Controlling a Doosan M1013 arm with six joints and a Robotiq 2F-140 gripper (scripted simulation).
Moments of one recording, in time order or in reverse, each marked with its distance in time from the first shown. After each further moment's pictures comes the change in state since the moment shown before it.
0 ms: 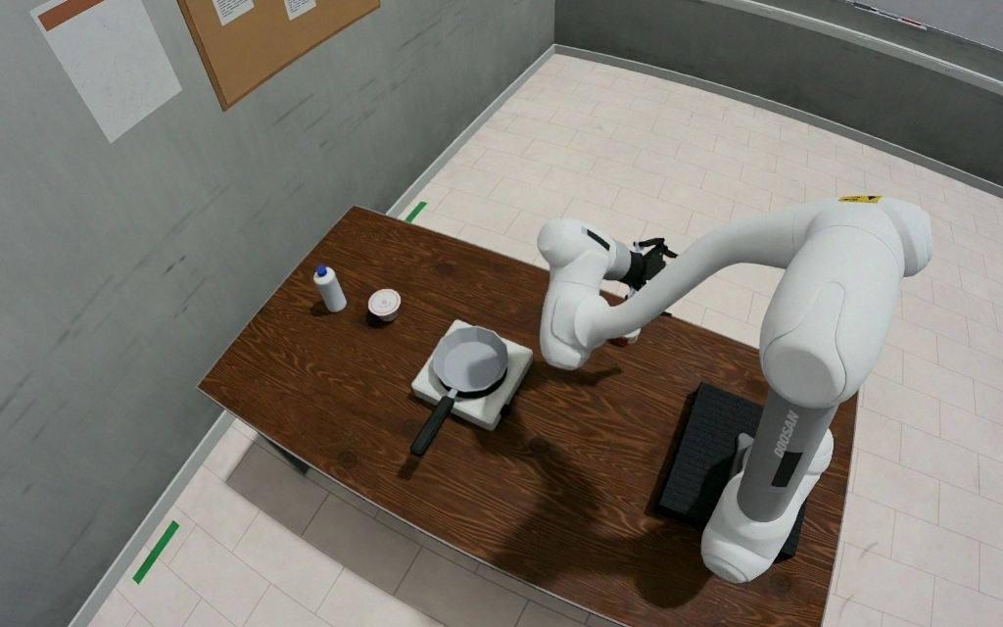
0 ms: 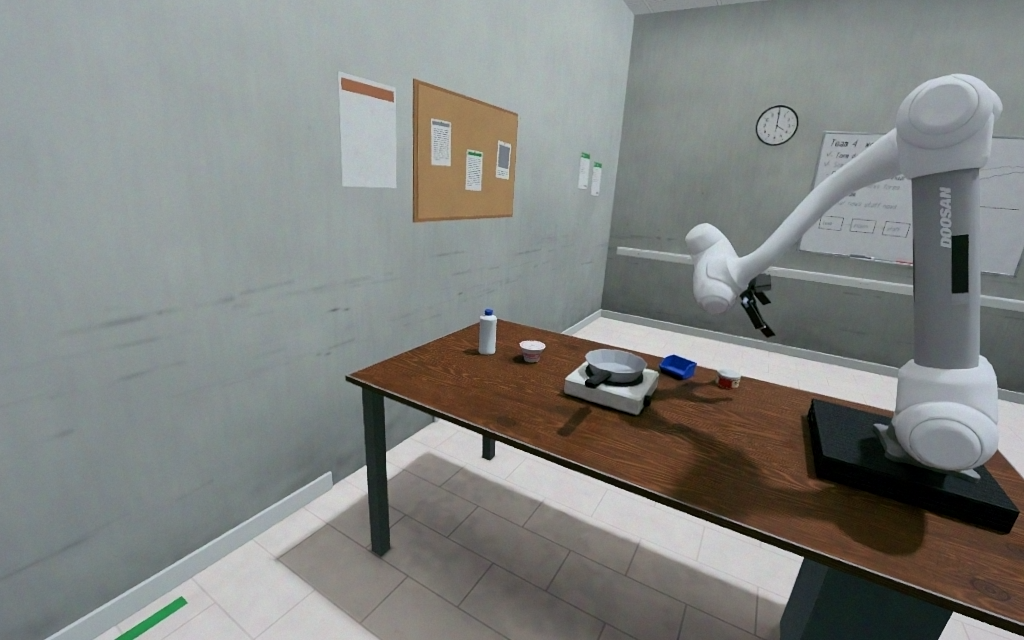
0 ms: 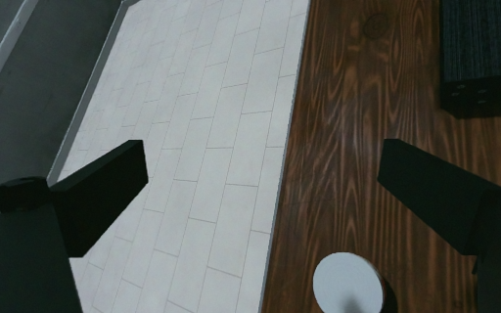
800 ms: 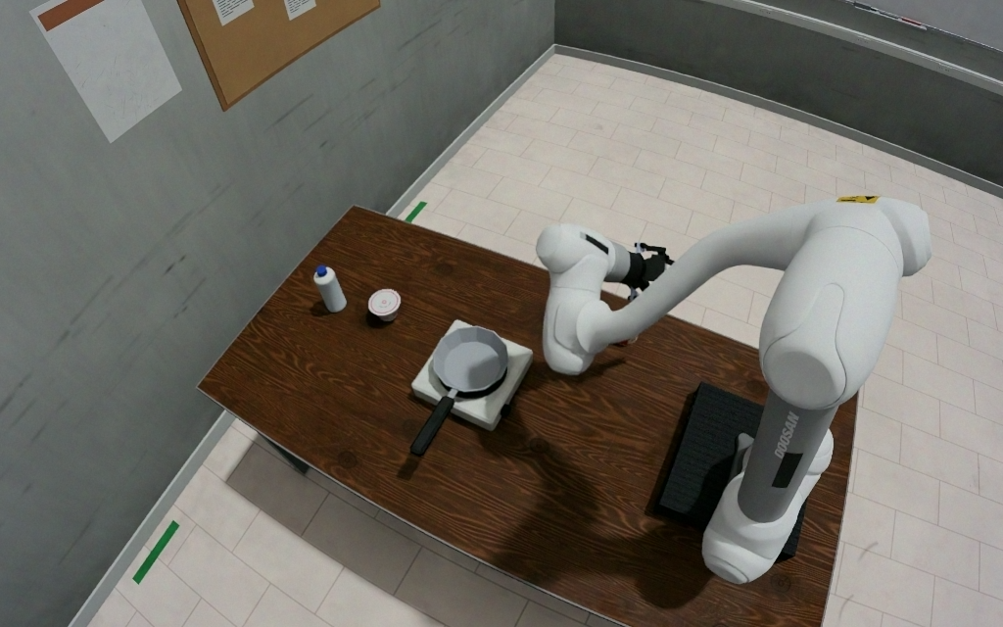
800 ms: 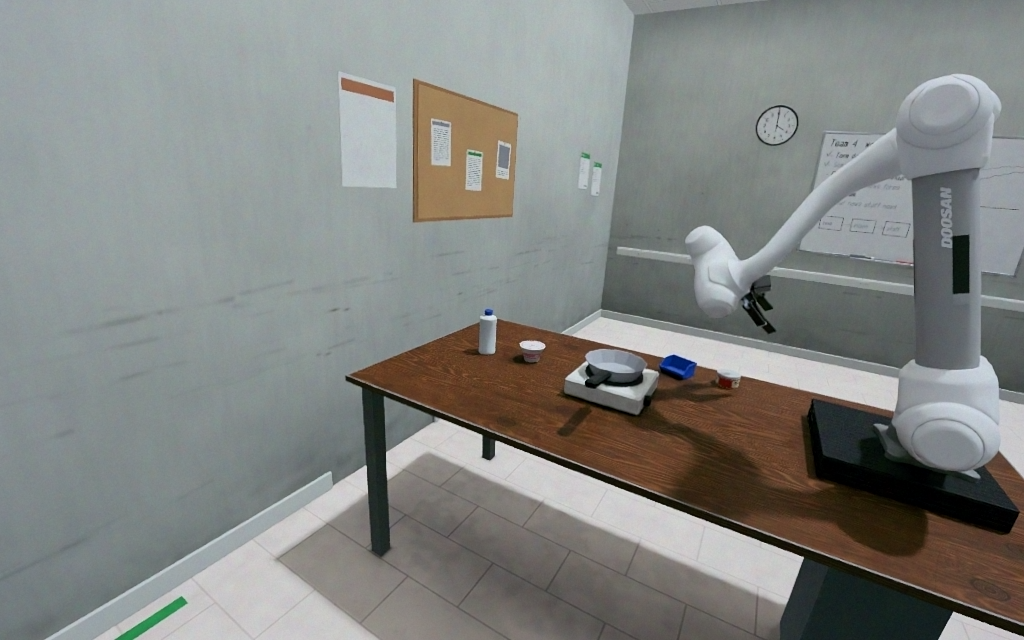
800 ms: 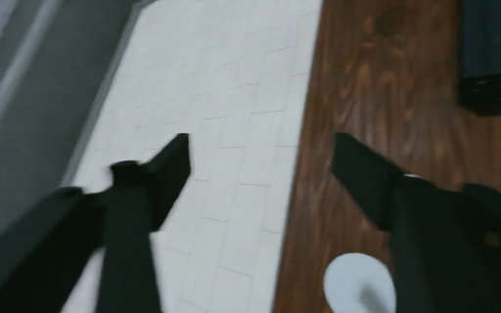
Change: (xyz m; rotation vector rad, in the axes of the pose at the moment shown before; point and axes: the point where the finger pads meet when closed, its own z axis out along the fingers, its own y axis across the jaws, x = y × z) arm -0.002 -0.007 0.000 0.052 -0.001 0.017
